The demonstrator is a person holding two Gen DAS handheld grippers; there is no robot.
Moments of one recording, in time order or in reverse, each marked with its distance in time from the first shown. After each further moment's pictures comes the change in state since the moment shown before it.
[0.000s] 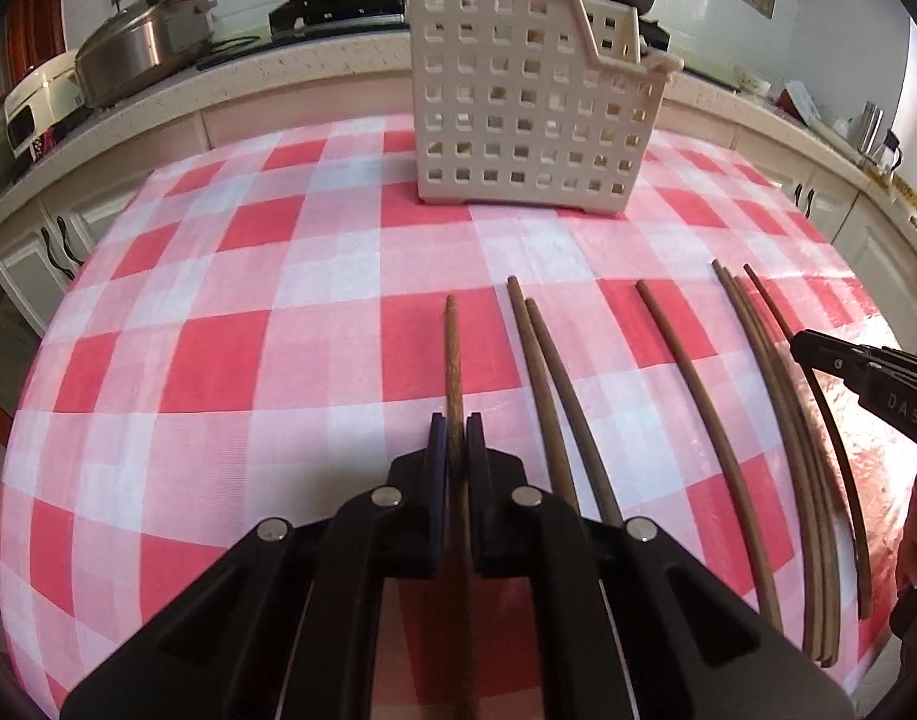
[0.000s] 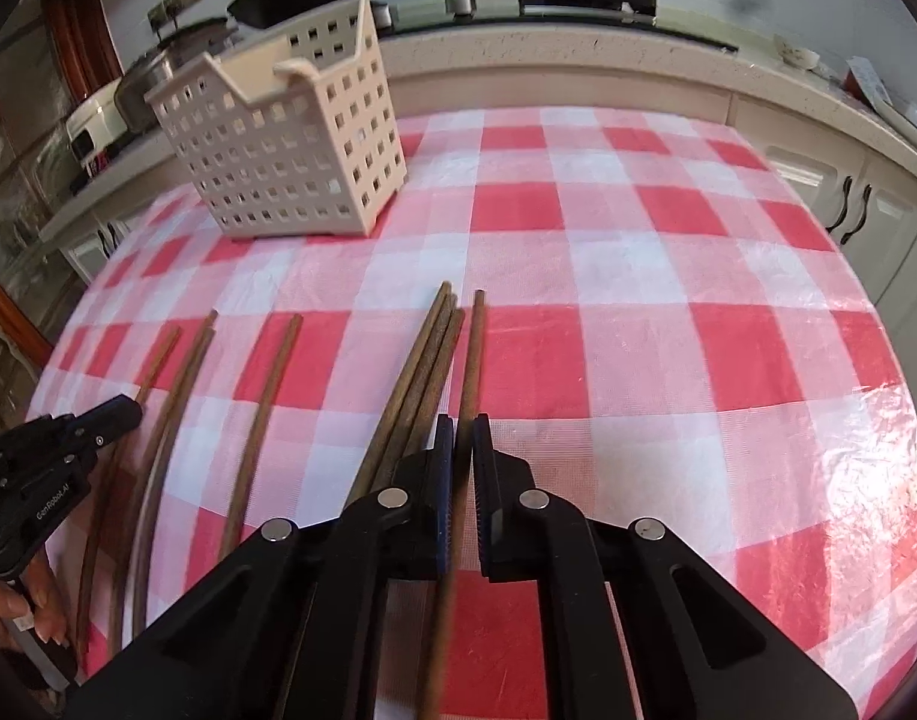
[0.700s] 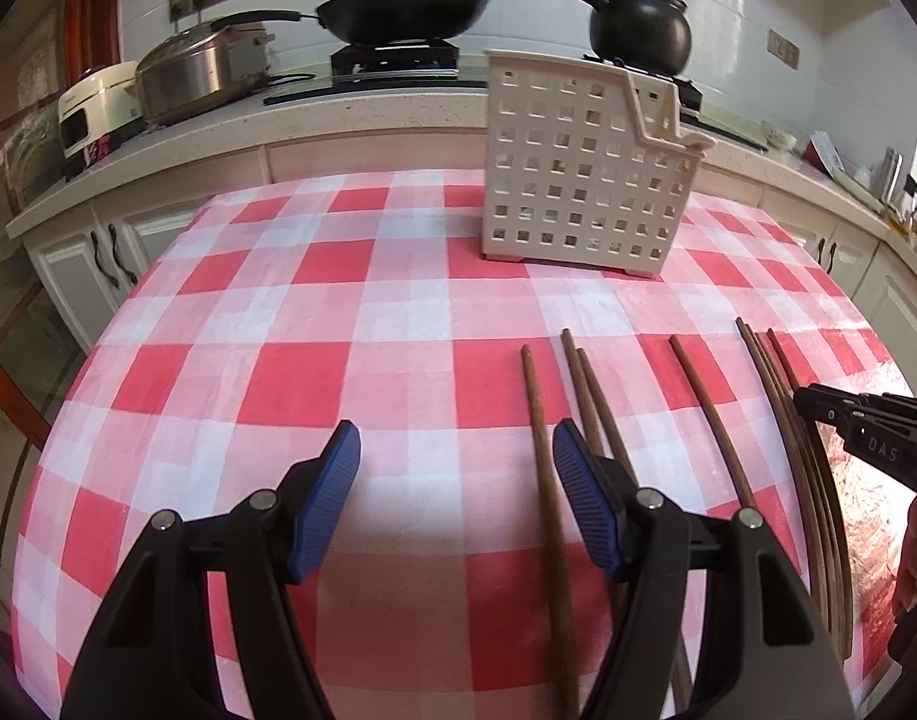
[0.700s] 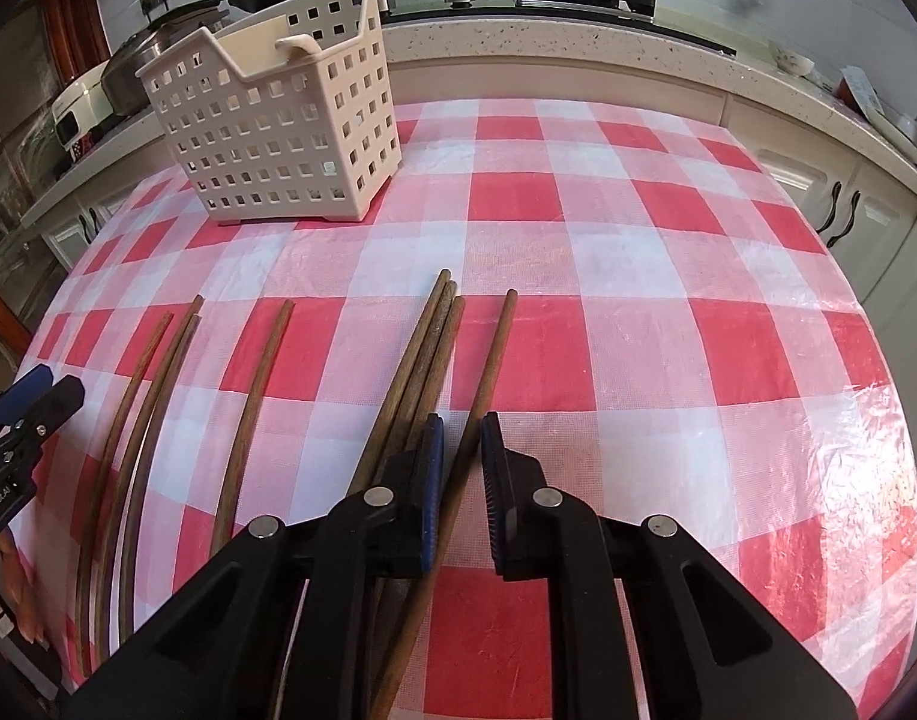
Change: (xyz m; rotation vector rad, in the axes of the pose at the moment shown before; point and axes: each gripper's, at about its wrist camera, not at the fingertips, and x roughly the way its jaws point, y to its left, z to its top) left arm -0.025 0.014 -0.001 -0.044 -0.110 0.075; right arm 0.009 0.008 0.000 -0.017 0.036 -0.055
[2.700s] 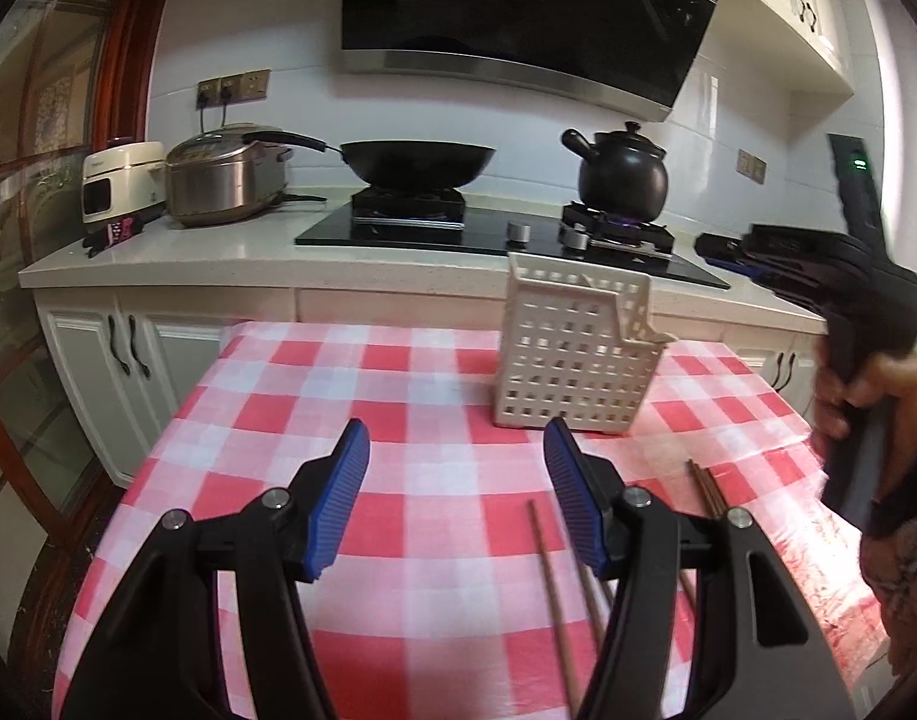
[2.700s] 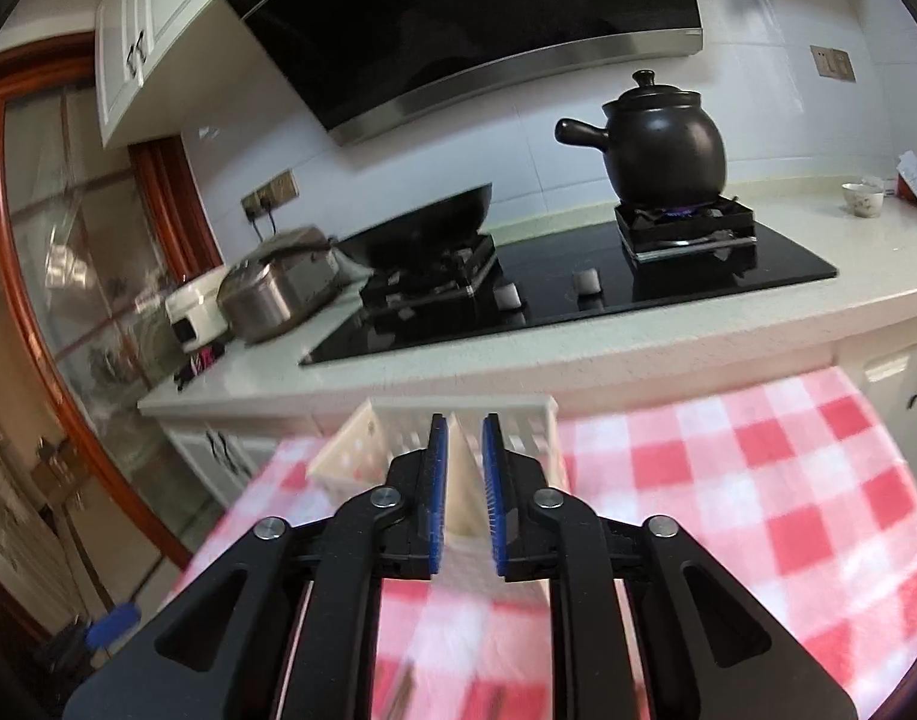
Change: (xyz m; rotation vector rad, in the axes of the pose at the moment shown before) left arm -0.093 0.042 0.032 -0.058 -0.306 -0.077; right arm -0.083 0.039 0.141 0.049 -0.467 0.284
